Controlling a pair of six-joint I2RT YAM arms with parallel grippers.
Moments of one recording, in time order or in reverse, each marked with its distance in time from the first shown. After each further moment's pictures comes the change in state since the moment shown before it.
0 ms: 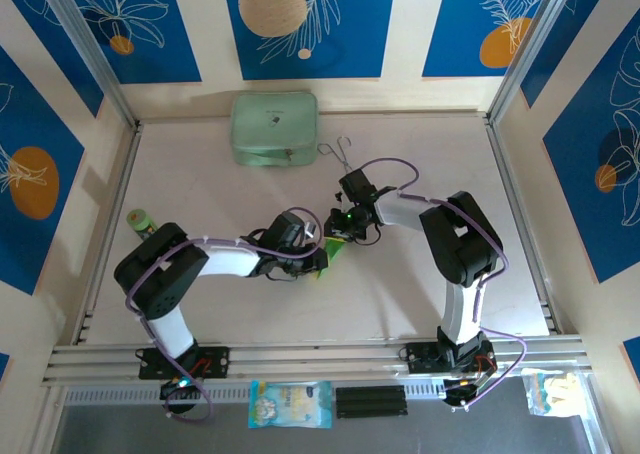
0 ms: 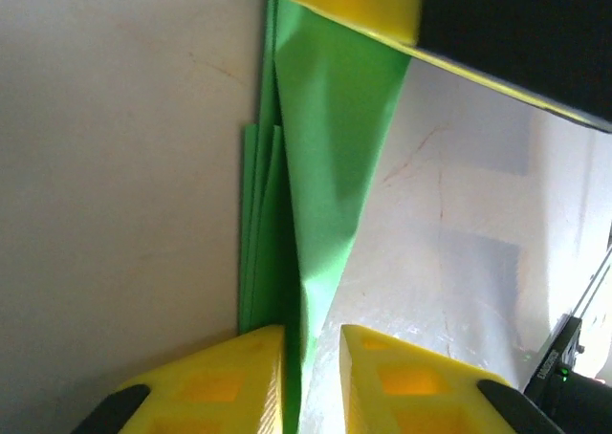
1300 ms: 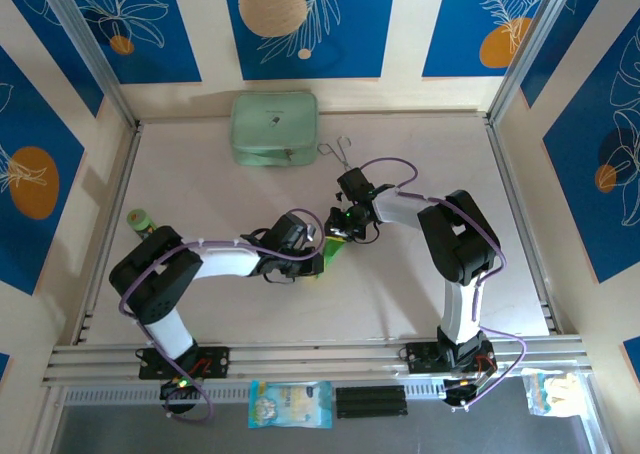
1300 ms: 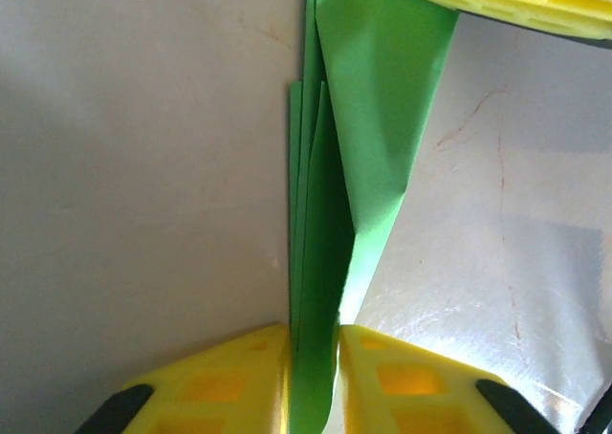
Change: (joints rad) left arm -0.034 -0.037 0.029 -0.168 -0.096 0.121; right arm 0.002 0.020 0.031 -0.042 0.014 0.034
